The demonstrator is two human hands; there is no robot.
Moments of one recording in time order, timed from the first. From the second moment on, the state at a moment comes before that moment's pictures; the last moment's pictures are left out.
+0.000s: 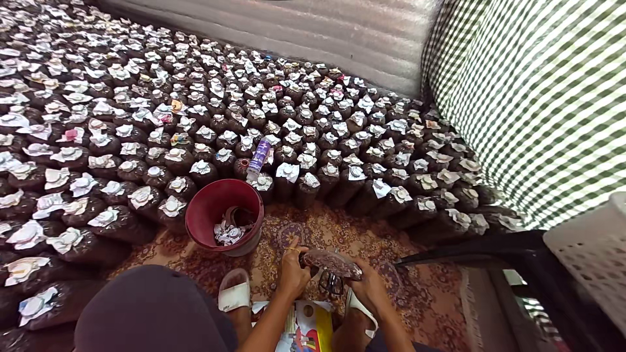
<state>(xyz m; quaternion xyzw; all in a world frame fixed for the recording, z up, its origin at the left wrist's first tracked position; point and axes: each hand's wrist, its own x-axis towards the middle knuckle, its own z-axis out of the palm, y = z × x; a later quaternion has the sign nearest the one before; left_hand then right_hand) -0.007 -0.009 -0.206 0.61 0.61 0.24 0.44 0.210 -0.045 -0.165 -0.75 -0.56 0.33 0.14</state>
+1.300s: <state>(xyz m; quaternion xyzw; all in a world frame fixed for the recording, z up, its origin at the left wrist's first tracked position) -0.019 -0.077 -0.241 0.72 0.45 -0.37 0.38 0.195 -0.045 -0.180 -0.74 -0.51 0.42 0.11</state>
